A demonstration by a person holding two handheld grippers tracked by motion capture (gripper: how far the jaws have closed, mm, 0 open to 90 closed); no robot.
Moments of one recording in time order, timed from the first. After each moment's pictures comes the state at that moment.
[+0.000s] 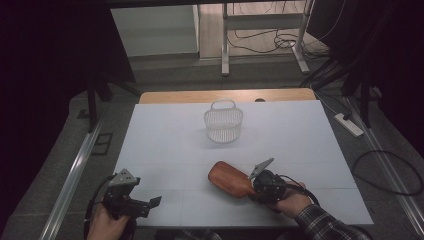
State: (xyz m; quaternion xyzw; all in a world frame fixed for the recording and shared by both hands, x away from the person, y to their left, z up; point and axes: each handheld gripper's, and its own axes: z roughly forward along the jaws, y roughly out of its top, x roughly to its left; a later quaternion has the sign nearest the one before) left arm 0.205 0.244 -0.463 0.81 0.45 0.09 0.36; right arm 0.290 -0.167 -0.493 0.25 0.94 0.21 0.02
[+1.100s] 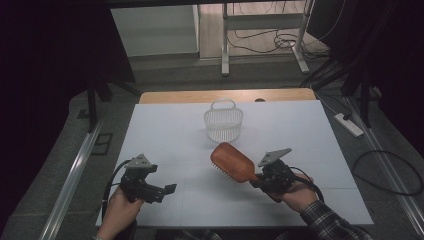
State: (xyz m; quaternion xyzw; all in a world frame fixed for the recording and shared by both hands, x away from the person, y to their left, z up) left arm 0.247 0.214 -0.454 0.82 0.41 0.06 0.40; right arm 0.298 -0.183 -0.460 0.28 0.91 0.31 0.06
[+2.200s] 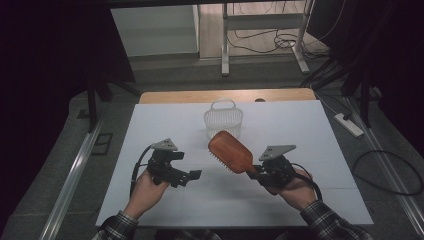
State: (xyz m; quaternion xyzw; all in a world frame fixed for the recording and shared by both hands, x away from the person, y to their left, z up) left arm 0.294 0.159 -0.443 0.82 0.37 0.01 0.44; right arm 0.300 -0.179 -0.443 0.27 0.89 0.36 0.10
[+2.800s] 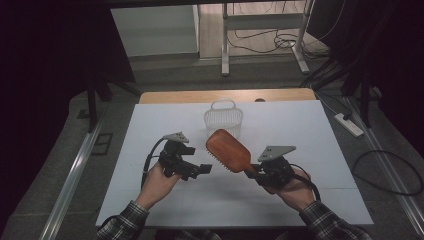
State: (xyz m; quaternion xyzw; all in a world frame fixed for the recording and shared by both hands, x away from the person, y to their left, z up) left arm 0.316 0.136 -0.437 0.82 0.36 -0.03 0.44; right arm 0.296 -0.175 -0.440 0.27 0.88 0.38 0.11
